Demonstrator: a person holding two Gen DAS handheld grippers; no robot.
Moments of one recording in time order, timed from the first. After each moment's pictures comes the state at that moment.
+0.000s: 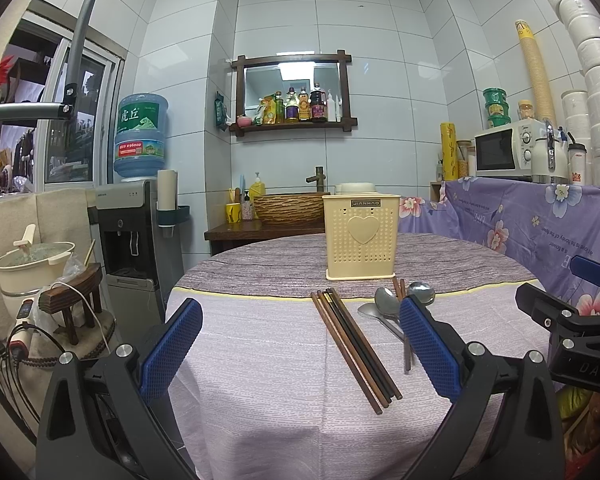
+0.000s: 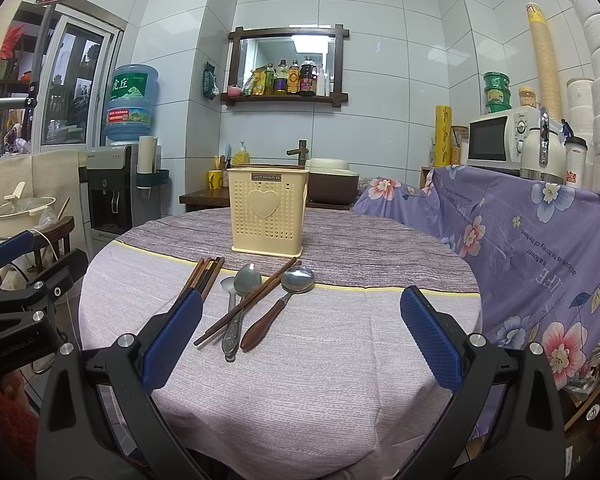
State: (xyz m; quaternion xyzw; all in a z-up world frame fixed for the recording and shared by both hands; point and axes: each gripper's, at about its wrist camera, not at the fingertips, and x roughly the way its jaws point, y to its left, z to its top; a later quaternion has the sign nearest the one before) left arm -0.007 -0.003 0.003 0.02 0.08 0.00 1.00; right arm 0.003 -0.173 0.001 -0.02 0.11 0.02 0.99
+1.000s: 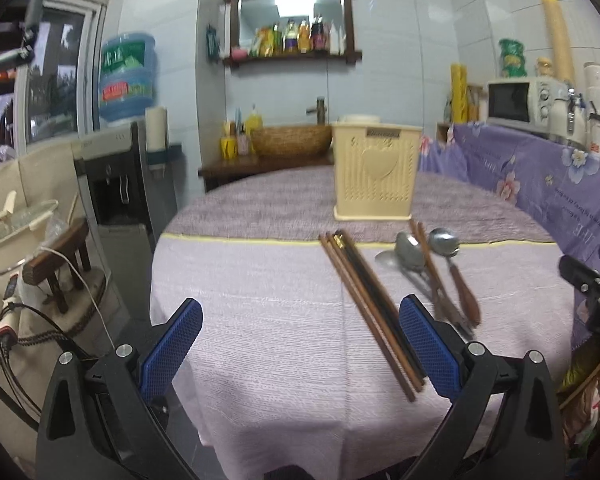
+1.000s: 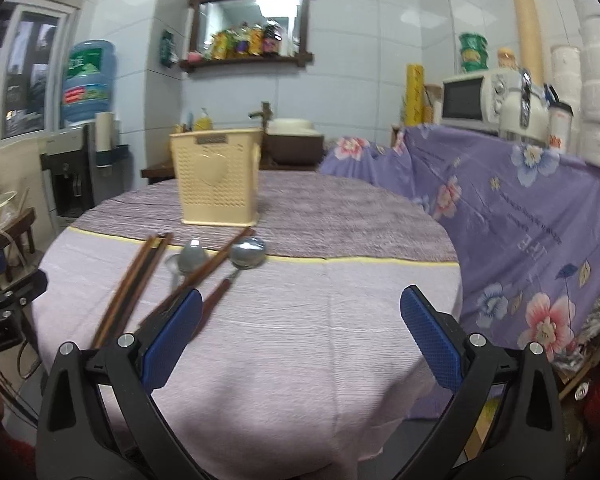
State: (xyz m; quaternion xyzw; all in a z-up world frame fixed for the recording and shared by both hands) left arm 0.053 0.020 -0.012 0.02 0.22 0.00 0.97; right arm 0.051 -0.203 -0.009 0.01 0.19 -0.04 0.98
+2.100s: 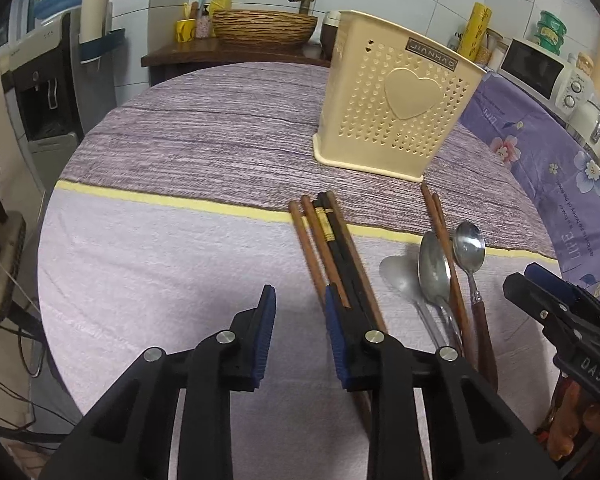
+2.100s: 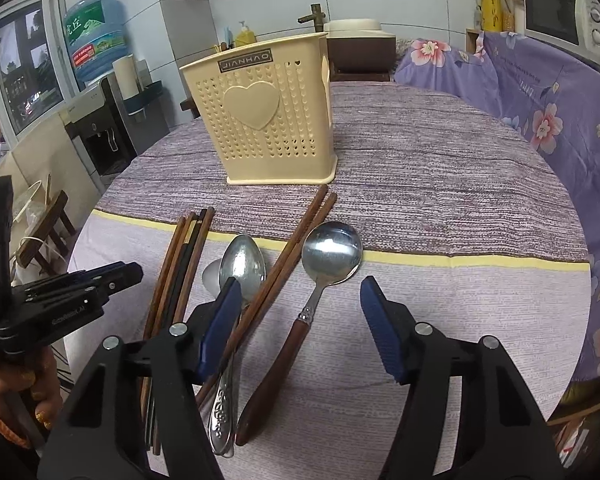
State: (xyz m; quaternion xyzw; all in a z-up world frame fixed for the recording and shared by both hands) left arm 0.198 0.021 -0.021 -0.05 0.43 -0.08 0.90; right arm 0.203 -0.167 -0.009 0.06 0.37 0.09 0.92
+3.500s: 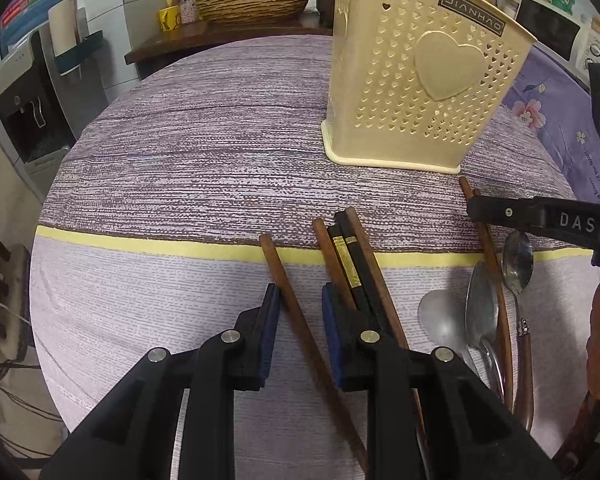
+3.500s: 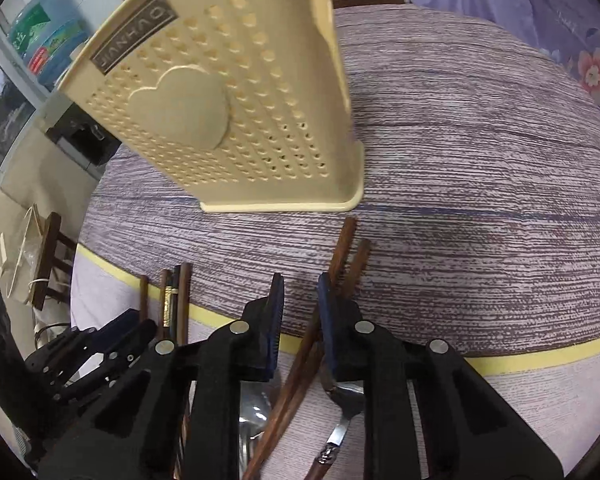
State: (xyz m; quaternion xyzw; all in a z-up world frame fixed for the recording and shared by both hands) left arm 0.253 0.010 -0.033 0.01 0.48 -0.07 0.88; right arm 0.345 -0.161 -0.028 0.12 0.51 0.11 0.85
